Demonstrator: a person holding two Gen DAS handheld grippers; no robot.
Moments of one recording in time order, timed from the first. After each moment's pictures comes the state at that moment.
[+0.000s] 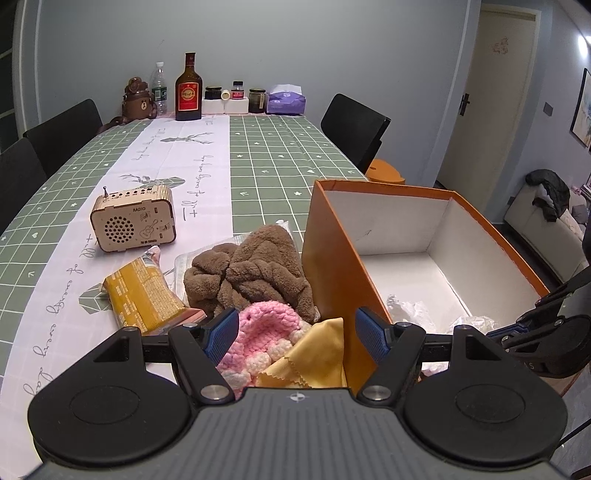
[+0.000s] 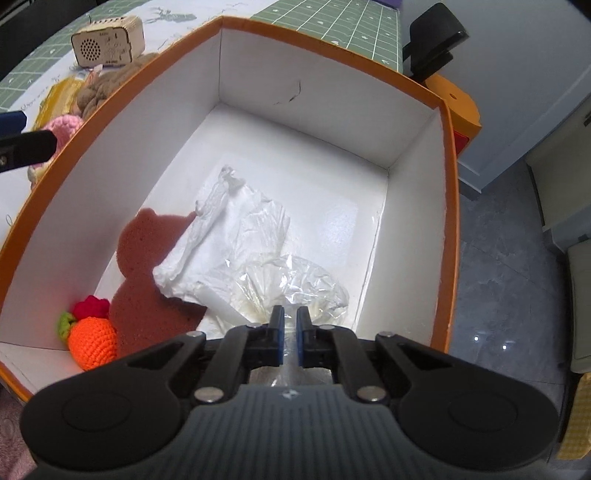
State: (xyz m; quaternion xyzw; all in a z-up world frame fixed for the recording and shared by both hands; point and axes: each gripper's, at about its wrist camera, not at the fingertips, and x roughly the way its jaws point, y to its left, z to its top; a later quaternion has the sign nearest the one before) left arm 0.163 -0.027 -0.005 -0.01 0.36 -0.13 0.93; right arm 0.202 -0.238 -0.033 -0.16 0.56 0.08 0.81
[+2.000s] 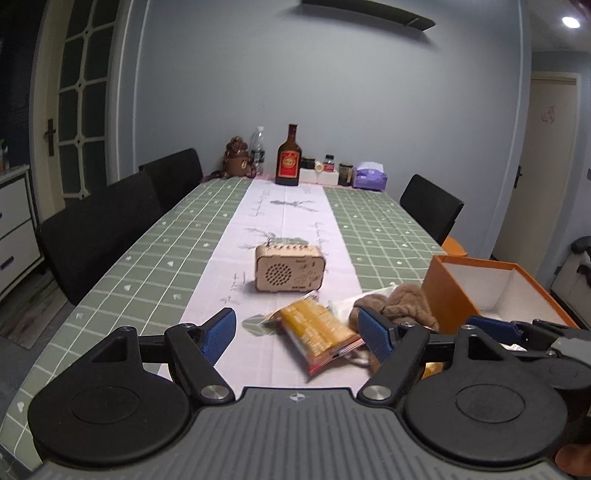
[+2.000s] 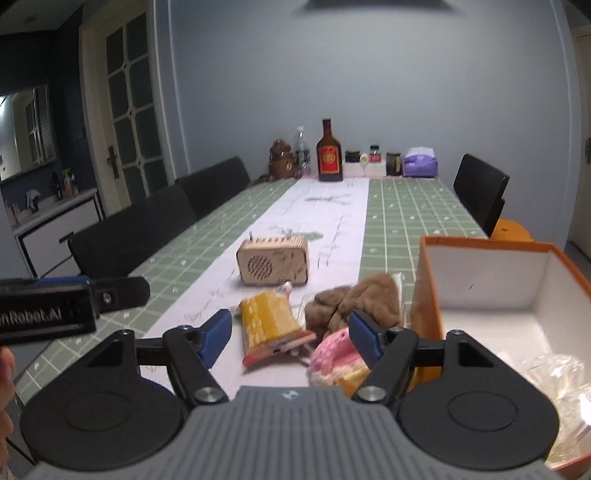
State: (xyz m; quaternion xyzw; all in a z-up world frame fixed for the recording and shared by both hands) left arm 0.086 0.118 0.037 -0.05 0.26 -0.02 0.97; right arm 0.111 -0.057 0.016 0.03 0.26 0.15 0.95
